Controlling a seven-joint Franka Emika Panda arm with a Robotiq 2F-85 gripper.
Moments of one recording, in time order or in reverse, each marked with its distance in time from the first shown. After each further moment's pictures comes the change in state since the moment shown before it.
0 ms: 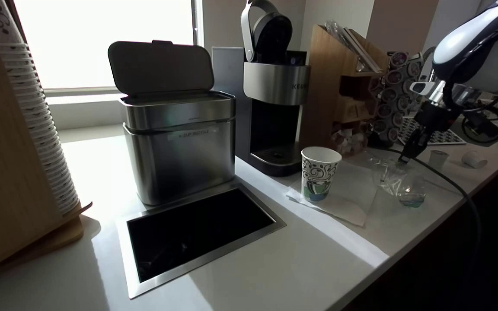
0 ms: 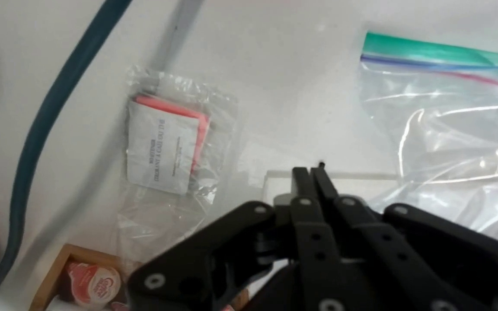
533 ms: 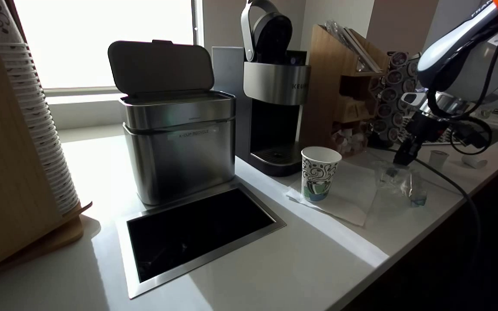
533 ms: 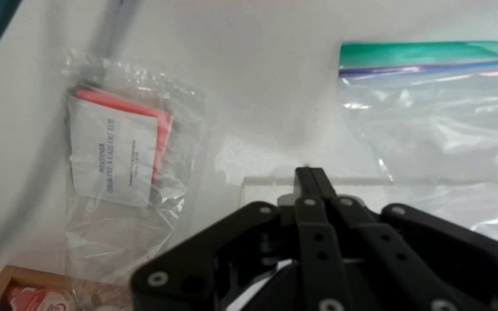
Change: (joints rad) arm 0.001 0.079 0.029 0.029 0.151 0.000 -0.121
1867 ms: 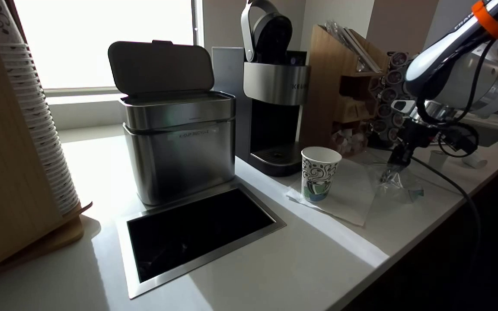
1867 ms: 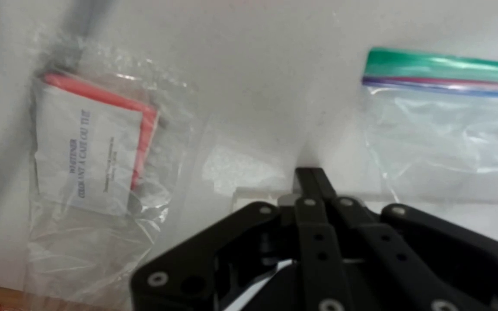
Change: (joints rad) arm -0.041 0.066 0.059 0.042 -0.026 -0.008 -0.019
